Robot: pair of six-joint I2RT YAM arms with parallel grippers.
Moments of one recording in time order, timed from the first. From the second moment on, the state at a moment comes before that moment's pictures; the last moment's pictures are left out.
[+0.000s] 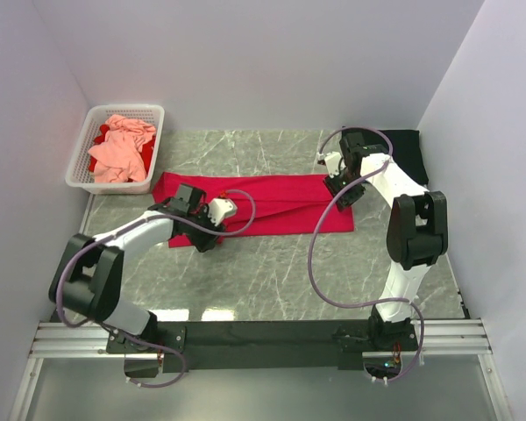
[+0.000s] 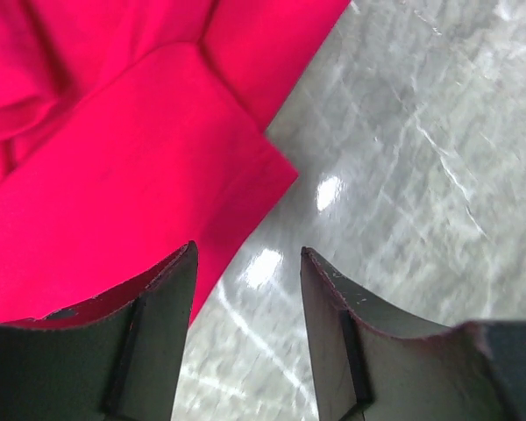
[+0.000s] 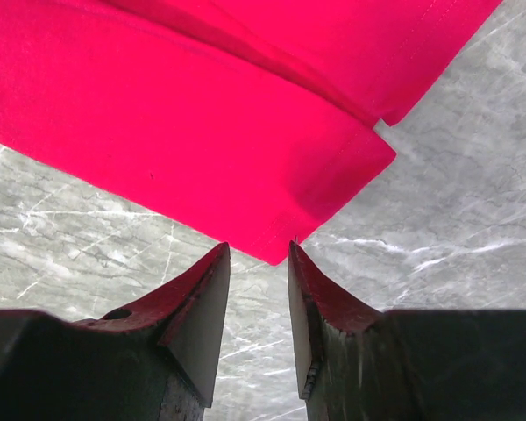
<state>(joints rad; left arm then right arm) -0.37 1.46 0.82 -0.41 0.28 0.49 0.15 1.88 1.48 -0.93 -0.10 -0.44</state>
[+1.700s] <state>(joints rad) -0.08 1.79 1.37 -0.51 0.29 0.58 0.15 1.88 1.46 -0.92 -0.14 -0.44</state>
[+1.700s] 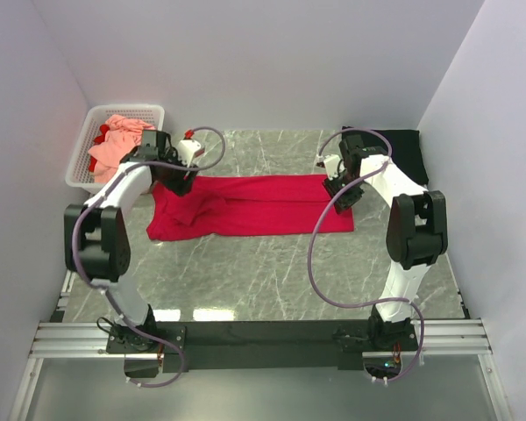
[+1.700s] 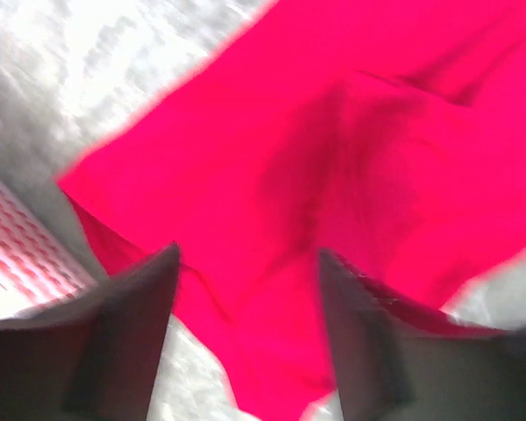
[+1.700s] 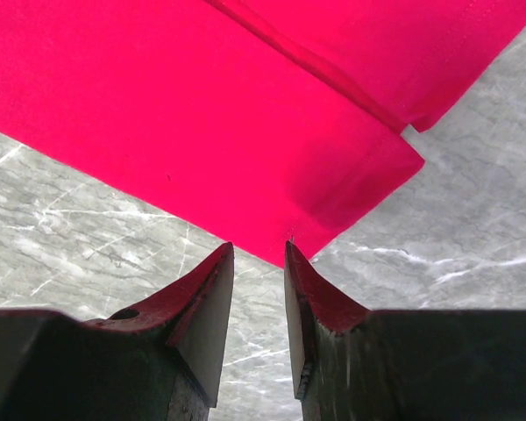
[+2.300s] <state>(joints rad) -0.24 1.70 1.09 -0.45 0.05 0.35 0.15 1.92 1.46 -0.92 -0.15 -0.43</state>
